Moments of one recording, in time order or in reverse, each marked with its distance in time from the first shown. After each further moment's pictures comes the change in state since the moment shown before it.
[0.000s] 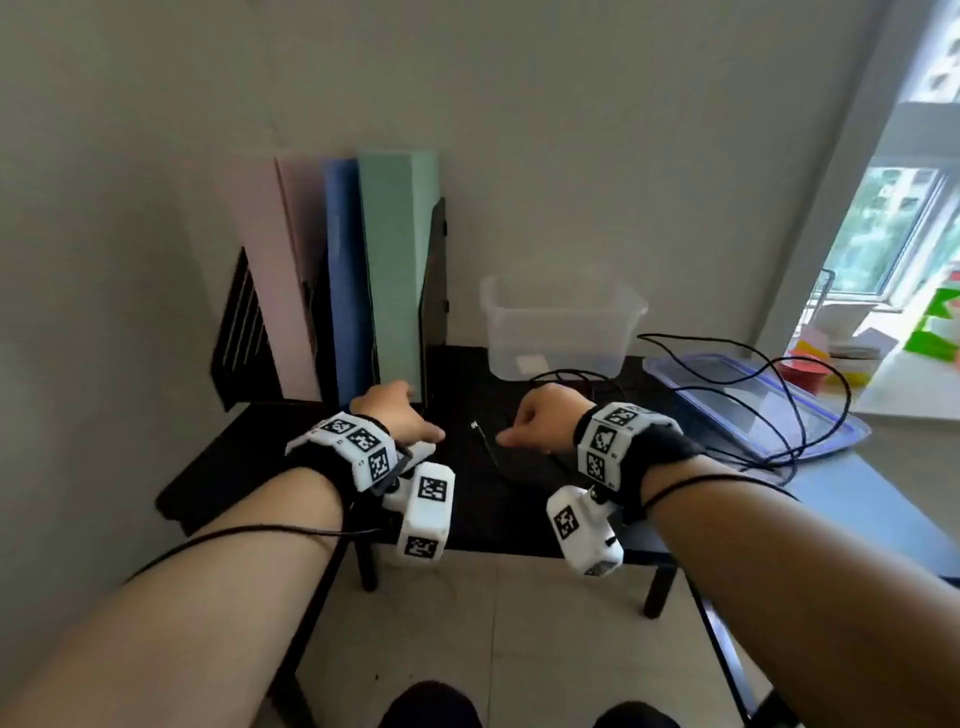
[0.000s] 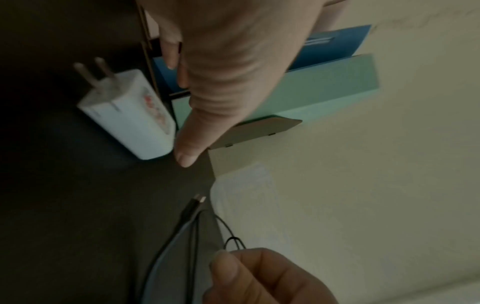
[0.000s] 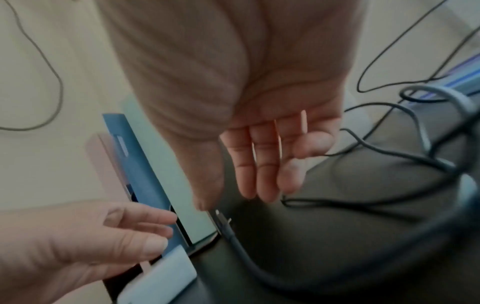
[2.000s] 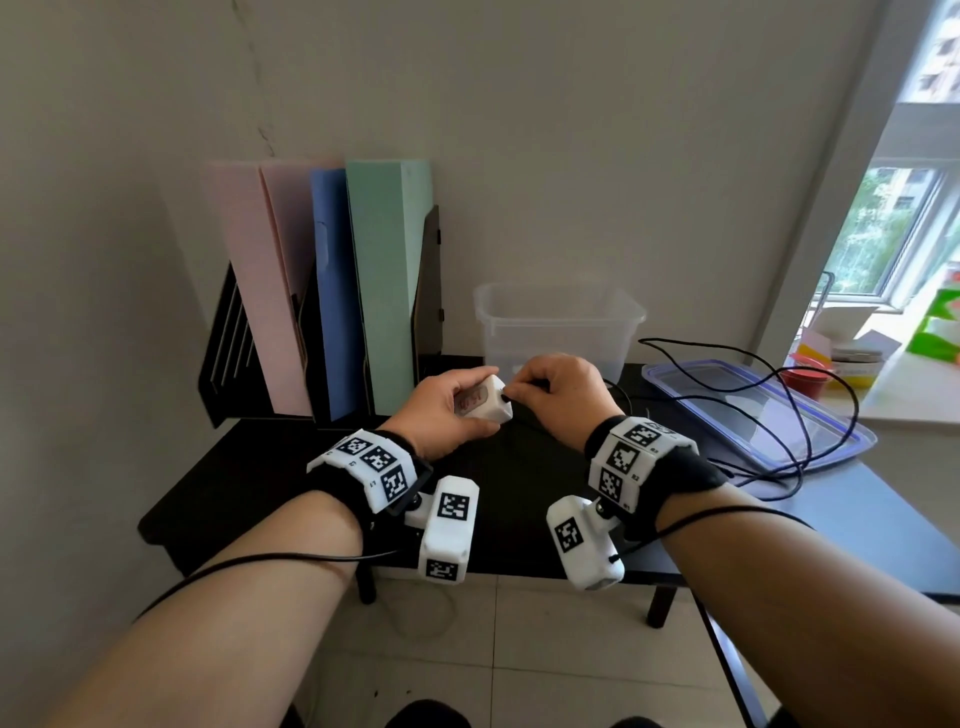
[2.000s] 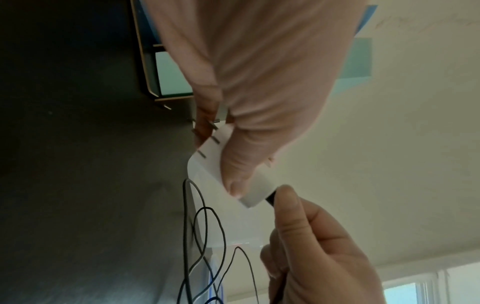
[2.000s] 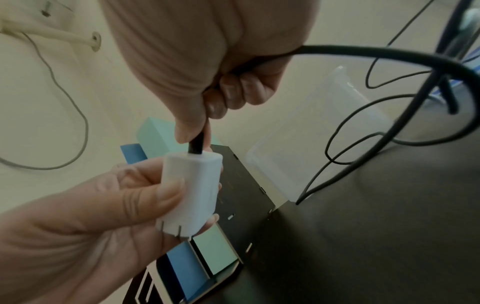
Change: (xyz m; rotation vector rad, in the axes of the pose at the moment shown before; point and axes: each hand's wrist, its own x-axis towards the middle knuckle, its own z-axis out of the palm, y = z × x) left_hand -0.018 0.041 0.005 -0.538 -0.103 0.484; right_hand -0.010 0.002 -0.018 0.304 0.445 -0.182
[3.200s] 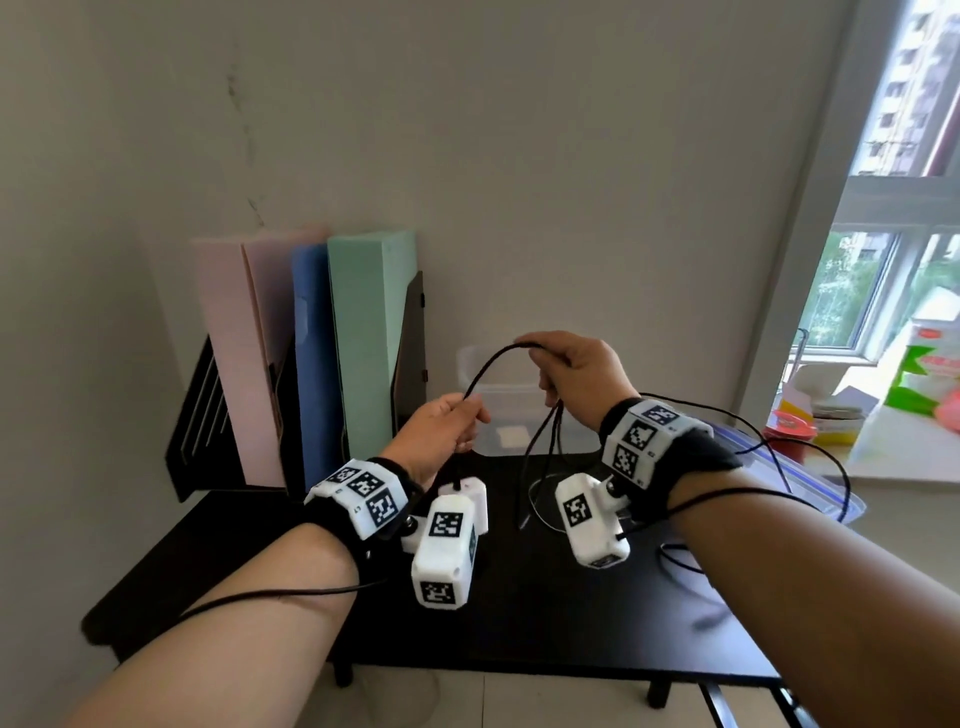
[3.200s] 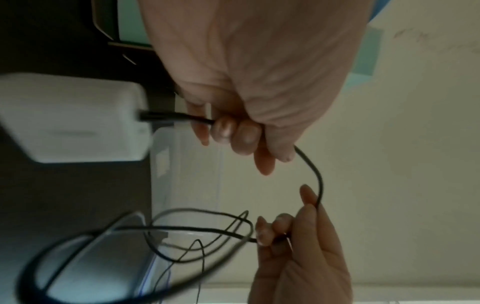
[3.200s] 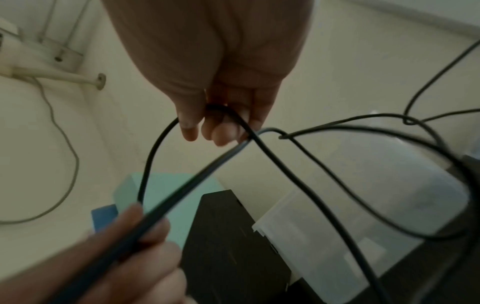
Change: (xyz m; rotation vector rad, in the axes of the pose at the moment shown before) left_hand 0.045 0.026 0.003 -0.507 0.085 -0.056; right_hand 0.068 0.008 -0.054 0.265 0.177 -0.064
